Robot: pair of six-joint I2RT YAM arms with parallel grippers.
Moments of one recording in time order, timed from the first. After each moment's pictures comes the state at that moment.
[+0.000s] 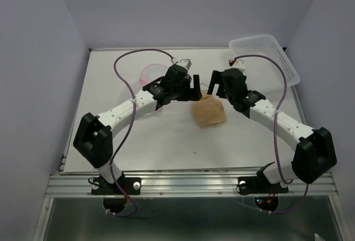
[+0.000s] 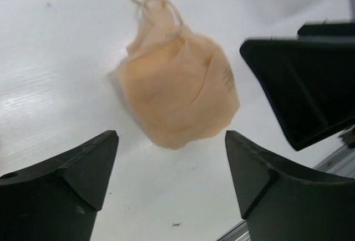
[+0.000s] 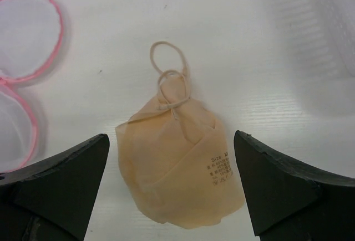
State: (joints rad) left arm -0.74 1.66 1.32 -0.37 0.02 -0.57; right arm 0.52 1.42 1.06 -0.23 0.40 0.51
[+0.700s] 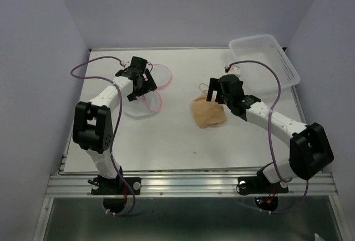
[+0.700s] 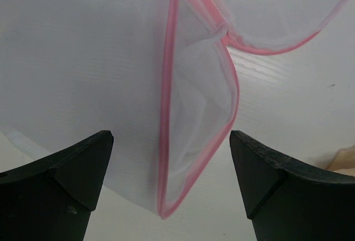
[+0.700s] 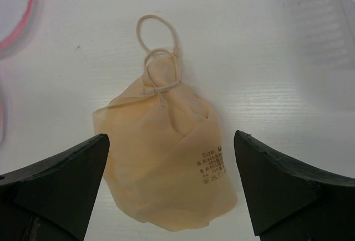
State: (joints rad) left arm -0.28 1.71 1.32 -0.60 -0.18 -0.68; right arm 0.52 1.44 0.97 -0.15 0.37 0.45
